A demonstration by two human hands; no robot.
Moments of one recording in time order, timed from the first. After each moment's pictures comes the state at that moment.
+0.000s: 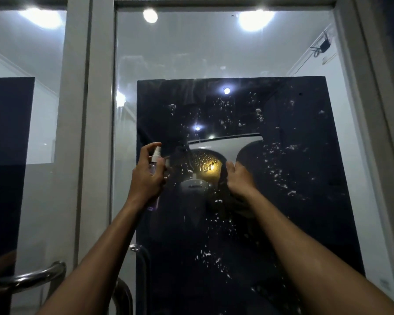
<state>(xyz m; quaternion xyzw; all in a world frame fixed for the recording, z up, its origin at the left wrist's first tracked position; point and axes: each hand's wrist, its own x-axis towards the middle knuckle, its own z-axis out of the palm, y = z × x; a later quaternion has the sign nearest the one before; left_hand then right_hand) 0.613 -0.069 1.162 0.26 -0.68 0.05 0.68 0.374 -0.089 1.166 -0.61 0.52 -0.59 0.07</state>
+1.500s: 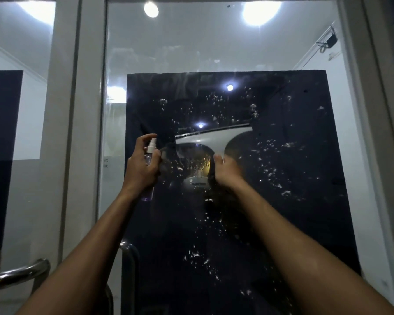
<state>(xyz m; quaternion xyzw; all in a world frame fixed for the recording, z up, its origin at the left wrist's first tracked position) 0.592 -0.077 1.176 0.30 -0.66 0.07 0.68 0.375 -0.093 1.179 -0.62 0.51 -0.59 0.07</state>
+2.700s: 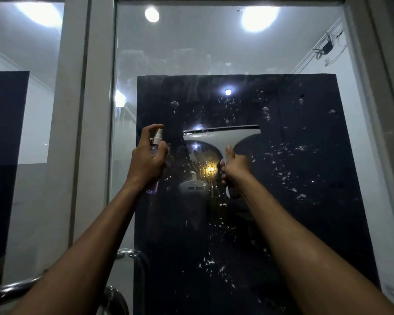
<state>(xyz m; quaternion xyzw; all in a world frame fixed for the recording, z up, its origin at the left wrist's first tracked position) 0.615 -0.076 1.203 0.27 -0.68 0.08 0.68 0.399 -0.103 1.199 -0.52 0.41 -0.70 0.26</state>
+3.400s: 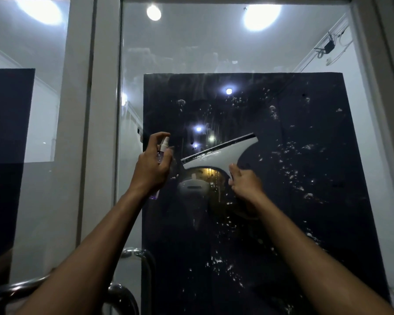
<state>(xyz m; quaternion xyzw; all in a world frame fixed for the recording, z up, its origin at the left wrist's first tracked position) 0.629 -0.087 1.189 0.30 -0.69 0.12 0.64 0.391 -0.097 1.157 -0.61 0.52 -0.59 0.07</state>
